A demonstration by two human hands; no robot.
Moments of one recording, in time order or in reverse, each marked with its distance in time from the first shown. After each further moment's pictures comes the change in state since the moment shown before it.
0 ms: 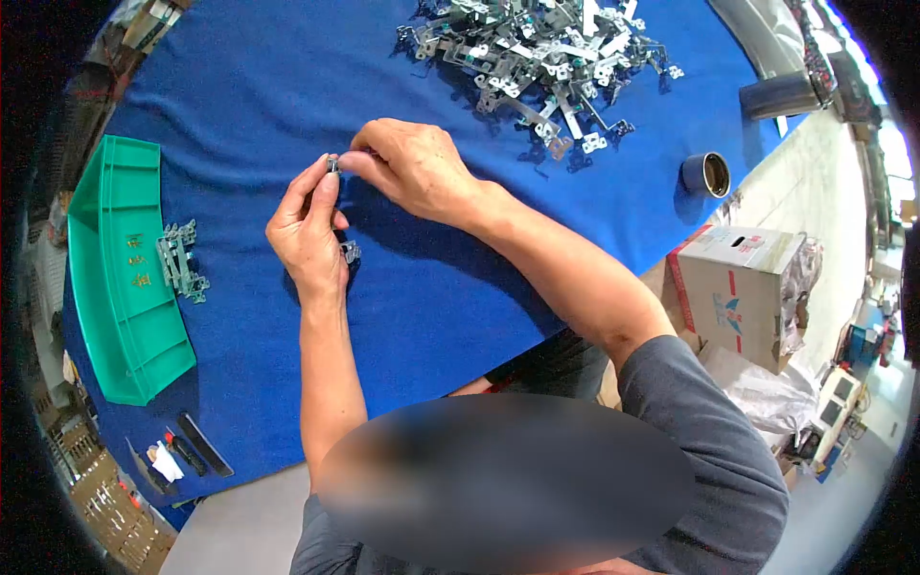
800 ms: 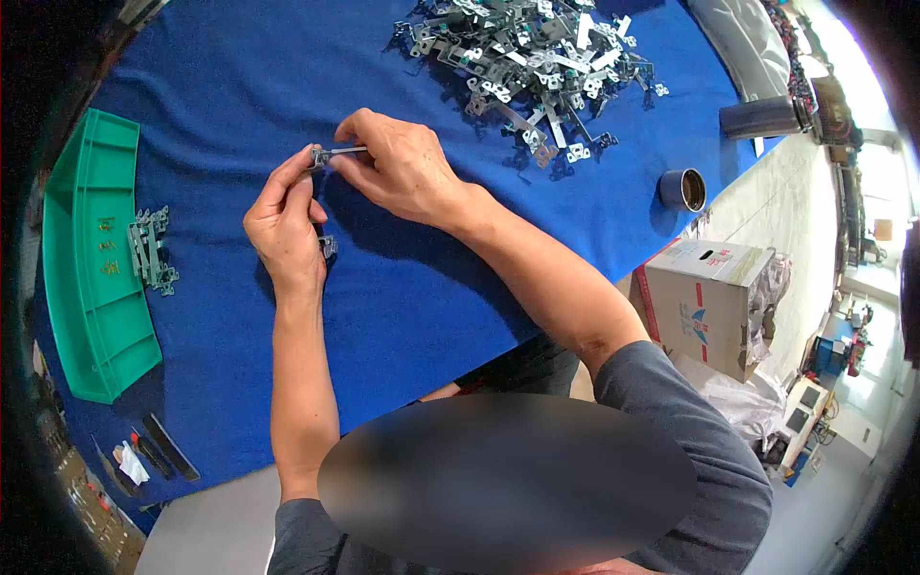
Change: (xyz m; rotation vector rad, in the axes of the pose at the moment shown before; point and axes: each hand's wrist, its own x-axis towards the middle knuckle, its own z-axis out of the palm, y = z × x) left_hand 0.000 -0.001 -0.001 0.032 0.019 -0.019; right_hand 0.001 -0.005 -0.001 0.120 0.067 0.012
